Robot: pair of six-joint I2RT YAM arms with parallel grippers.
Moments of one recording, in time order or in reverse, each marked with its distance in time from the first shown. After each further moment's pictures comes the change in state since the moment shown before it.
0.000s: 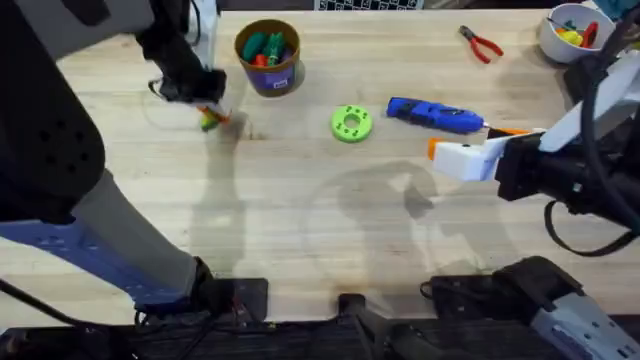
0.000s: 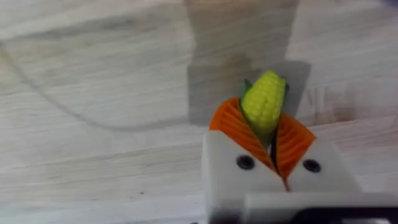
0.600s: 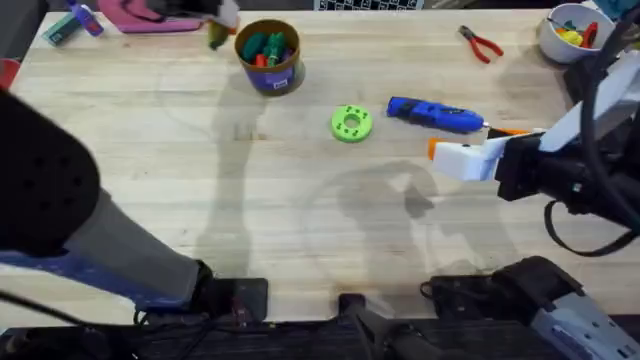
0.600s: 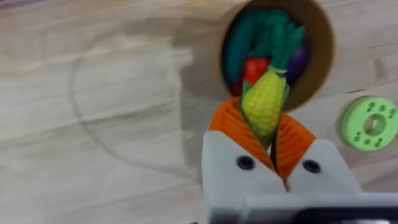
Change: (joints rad) left arm -0.081 -0.090 0.328 -0.013 0.131 -0.111; right arm 0.000 0.000 0.000 0.000 0.000 0.000
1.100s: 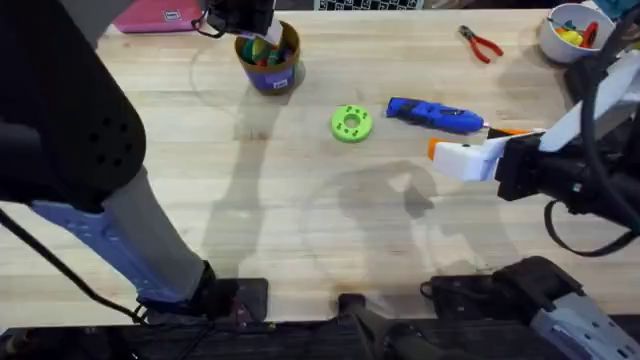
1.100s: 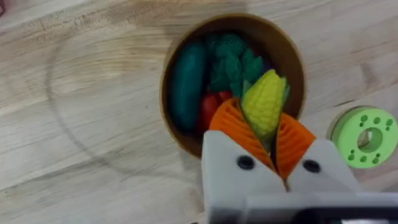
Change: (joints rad) left arm -0.124 0.152 0.000 0.120 0.012 -0.007; right arm 0.000 0.000 0.000 0.000 0.000 0.000
